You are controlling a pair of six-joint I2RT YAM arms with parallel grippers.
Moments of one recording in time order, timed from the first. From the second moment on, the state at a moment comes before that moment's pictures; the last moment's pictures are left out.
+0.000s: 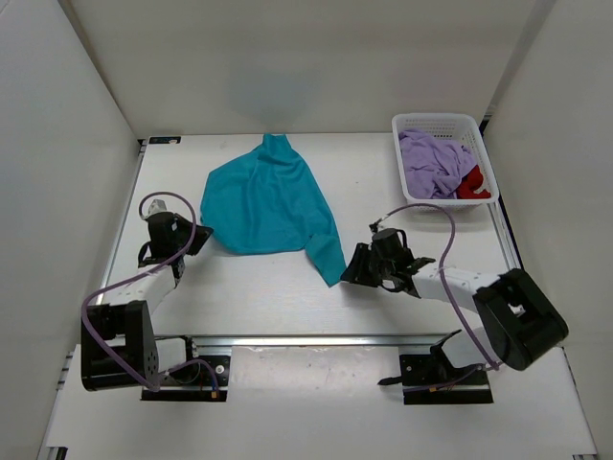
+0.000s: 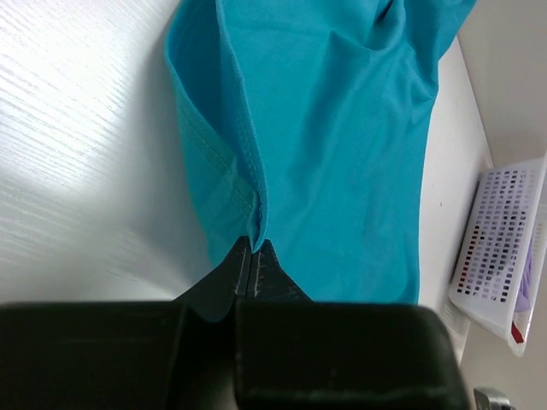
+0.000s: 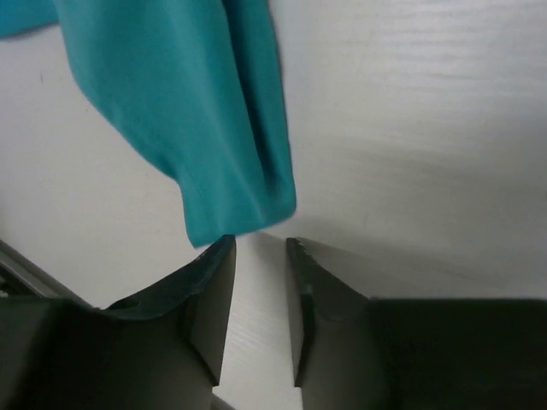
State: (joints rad) left arm 0.09 1.25 0.49 0.20 0.17 -0.85; right arm 0.55 1.35 0.49 0.05 -0.20 0.72
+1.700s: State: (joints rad) left arm -0.09 1.10 0.33 0.22 0.15 -0.86; right arm 0.28 1.48 0.67 -0.12 -0.02 0.64
